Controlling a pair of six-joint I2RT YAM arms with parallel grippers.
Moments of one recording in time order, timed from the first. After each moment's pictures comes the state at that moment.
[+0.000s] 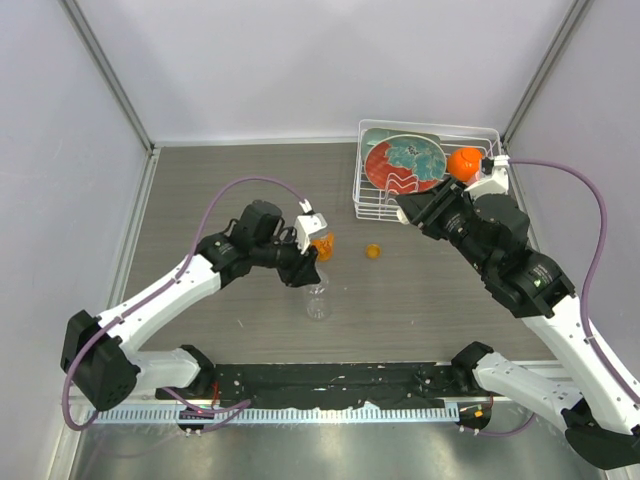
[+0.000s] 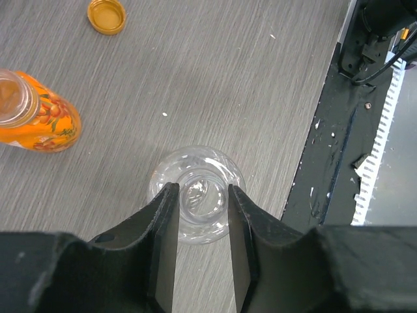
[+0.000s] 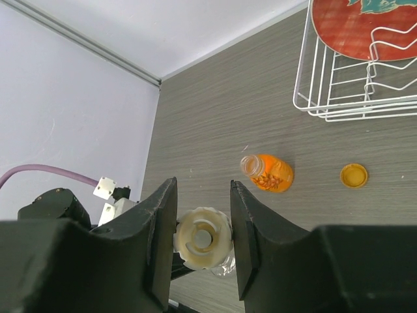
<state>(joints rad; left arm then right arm) -0.69 1.23 0.99 -0.47 0.54 0.14 0.61 0.85 1.19 -0.54 0.24 0.83</state>
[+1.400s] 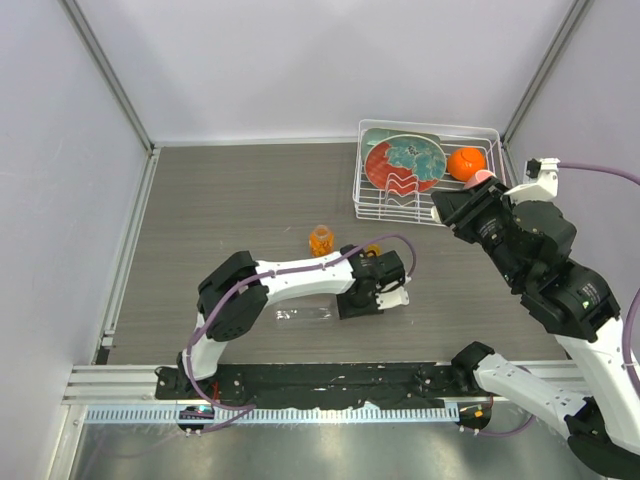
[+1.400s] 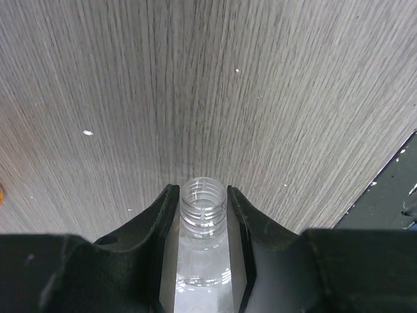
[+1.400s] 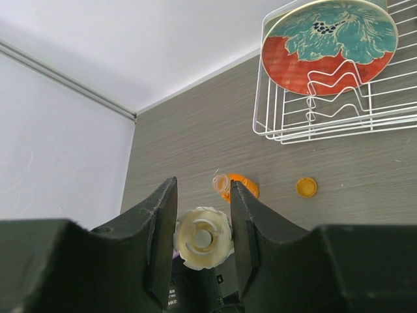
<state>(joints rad) -1.16 2.03 1.57 -0.97 -0.01 0.30 0.61 0.81 1.36 -0.75 0.40 0.77</state>
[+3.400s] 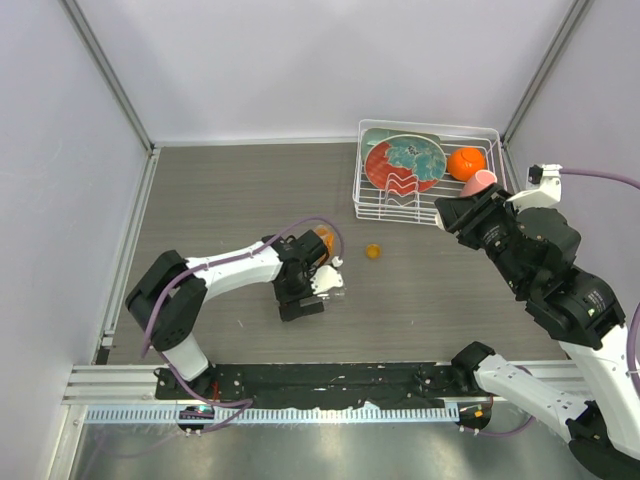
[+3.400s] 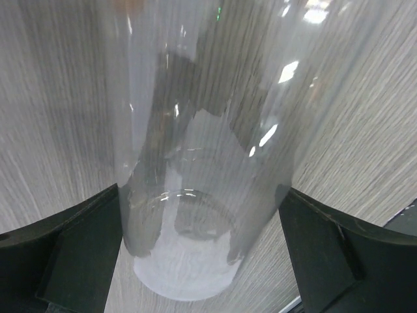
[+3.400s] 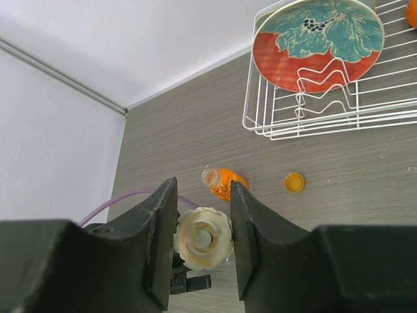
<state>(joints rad) -0.83 1.67 1.06 -0.79 0.06 0.50 0.61 0.78 1.34 -0.78 0.40 0.74</state>
